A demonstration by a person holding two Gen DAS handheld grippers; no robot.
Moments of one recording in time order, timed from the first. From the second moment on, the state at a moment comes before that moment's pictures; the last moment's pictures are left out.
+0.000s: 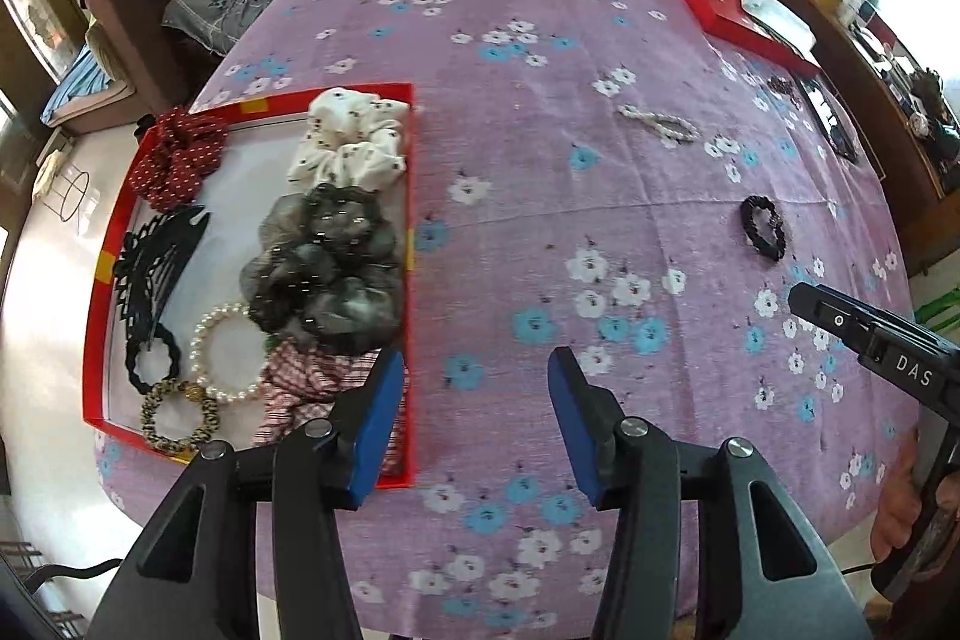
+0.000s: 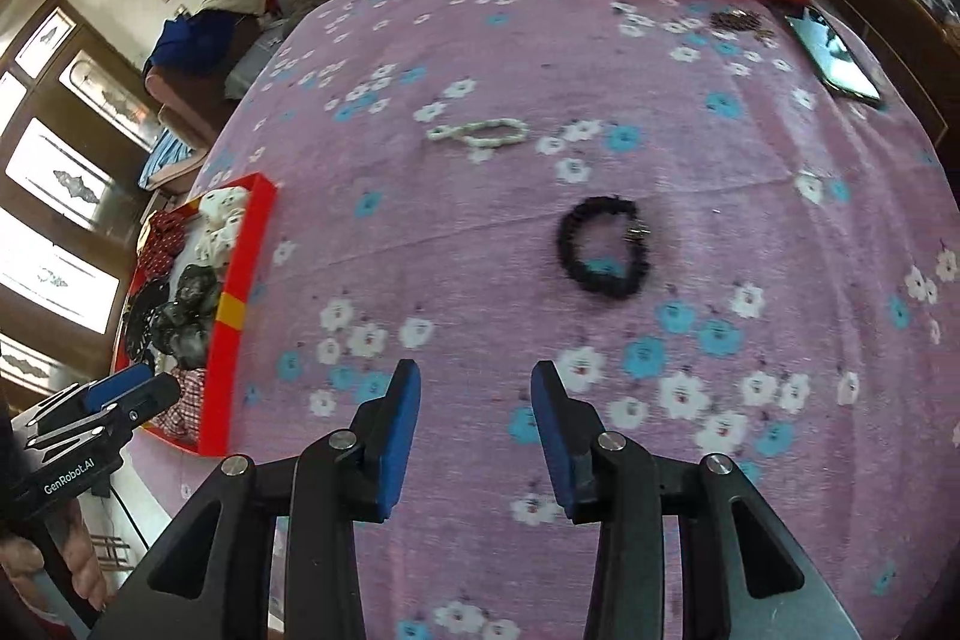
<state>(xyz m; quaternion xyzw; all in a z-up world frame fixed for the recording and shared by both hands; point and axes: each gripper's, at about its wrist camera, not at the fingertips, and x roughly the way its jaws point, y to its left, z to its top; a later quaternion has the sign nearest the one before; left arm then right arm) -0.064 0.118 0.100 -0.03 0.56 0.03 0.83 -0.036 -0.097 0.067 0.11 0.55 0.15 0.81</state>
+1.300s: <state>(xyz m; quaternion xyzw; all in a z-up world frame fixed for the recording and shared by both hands) 0.154 -0.001 0.024 0.06 0.55 -0.06 0.83 0.031 -0.140 0.018 0.05 0.54 0.12 0.83</state>
